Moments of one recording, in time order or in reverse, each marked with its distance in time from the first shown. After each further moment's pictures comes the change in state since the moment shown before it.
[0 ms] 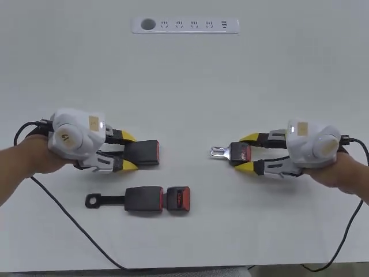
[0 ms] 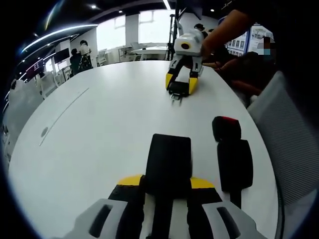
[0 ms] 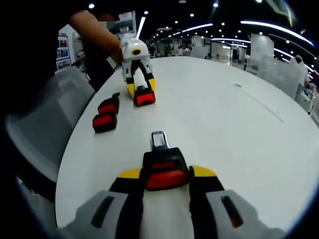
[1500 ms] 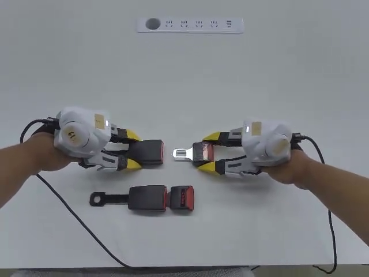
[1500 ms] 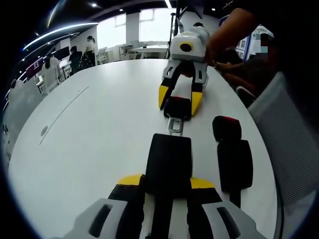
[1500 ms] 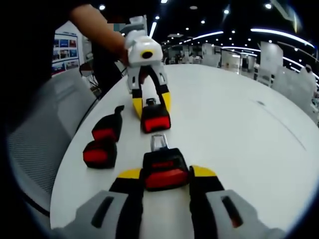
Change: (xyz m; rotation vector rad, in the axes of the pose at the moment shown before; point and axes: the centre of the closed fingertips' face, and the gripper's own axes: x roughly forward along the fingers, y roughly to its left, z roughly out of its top) left arm 0.003 -0.002 -0.001 -0.005 0.016 0.001; right arm 0.074 0.023 0.051 -0.061 -0.066 0.069
